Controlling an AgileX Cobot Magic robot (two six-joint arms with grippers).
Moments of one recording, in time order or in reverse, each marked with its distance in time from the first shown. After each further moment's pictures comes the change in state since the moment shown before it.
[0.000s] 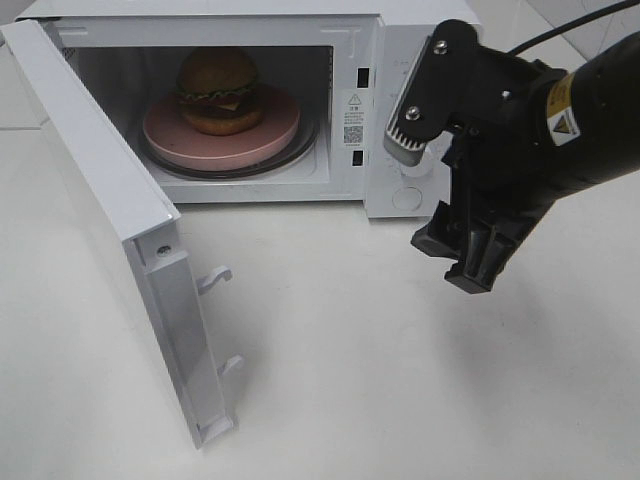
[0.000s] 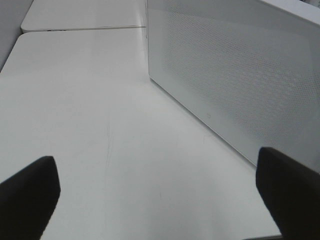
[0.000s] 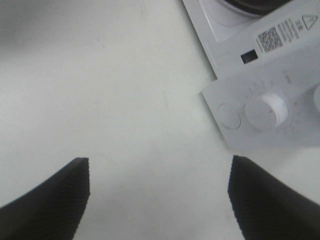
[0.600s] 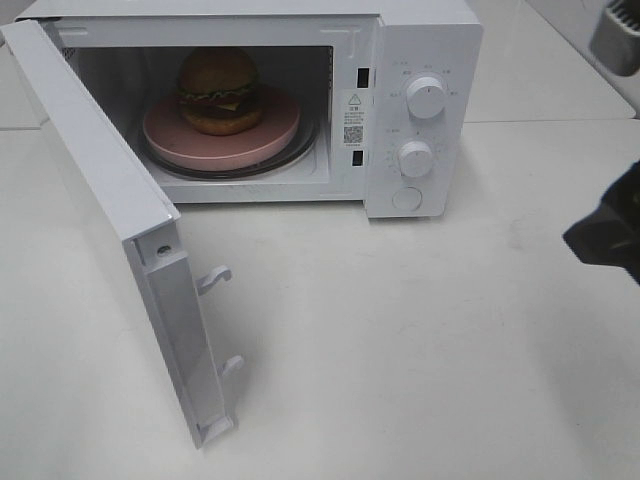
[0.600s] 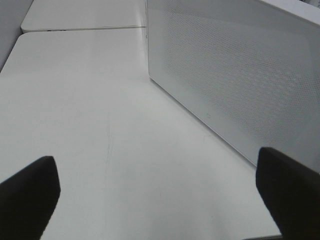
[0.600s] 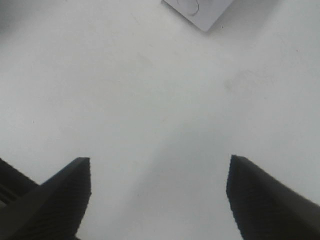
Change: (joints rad) left arm 0.000 0.000 0.000 0.000 0.000 0.000; right arm 0.000 -0.379 -0.001 0.001 0.479 0.387
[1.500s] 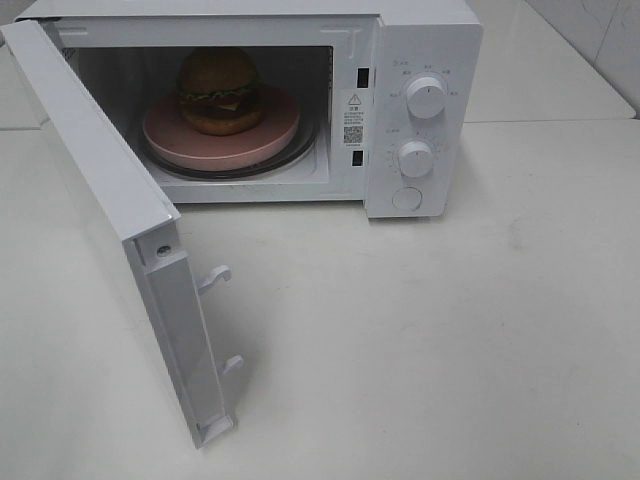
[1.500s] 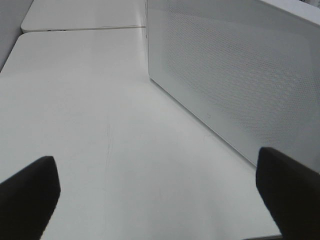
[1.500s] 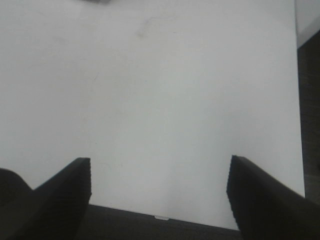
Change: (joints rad) left arm 0.000 0.000 0.000 0.000 0.000 0.000; right arm -0.271 -0.572 0.094 0.000 0.294 0.063
